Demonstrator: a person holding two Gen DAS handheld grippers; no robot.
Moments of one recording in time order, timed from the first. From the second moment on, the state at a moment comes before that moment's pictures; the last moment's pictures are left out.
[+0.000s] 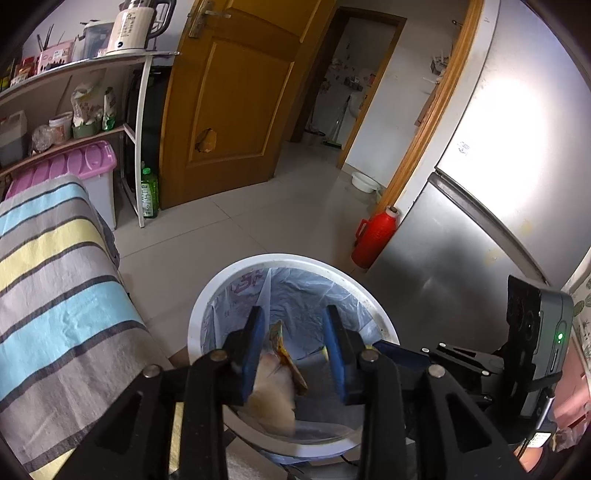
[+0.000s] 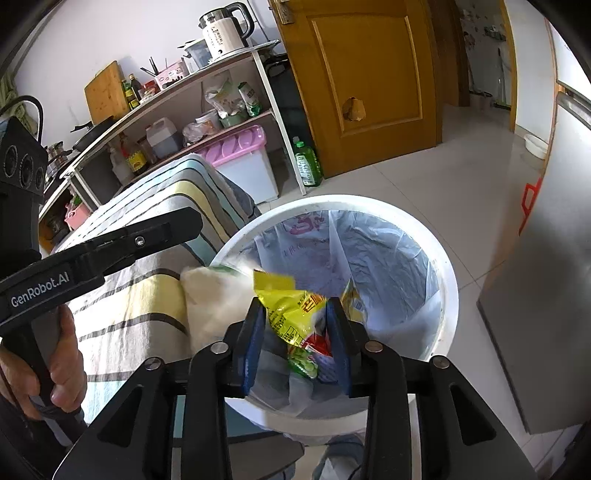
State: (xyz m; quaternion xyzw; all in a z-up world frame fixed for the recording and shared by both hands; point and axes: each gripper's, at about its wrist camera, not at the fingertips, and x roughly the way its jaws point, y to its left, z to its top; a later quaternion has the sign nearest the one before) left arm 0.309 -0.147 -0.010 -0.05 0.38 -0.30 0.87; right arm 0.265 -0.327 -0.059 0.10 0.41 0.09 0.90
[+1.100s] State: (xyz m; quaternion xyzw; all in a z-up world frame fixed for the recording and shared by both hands) left arm 0.199 -0.011 0.038 -0.06 0.30 -0.17 0.94; right arm 0.202 -0.225 0.013 0.07 0.34 0.19 0.92
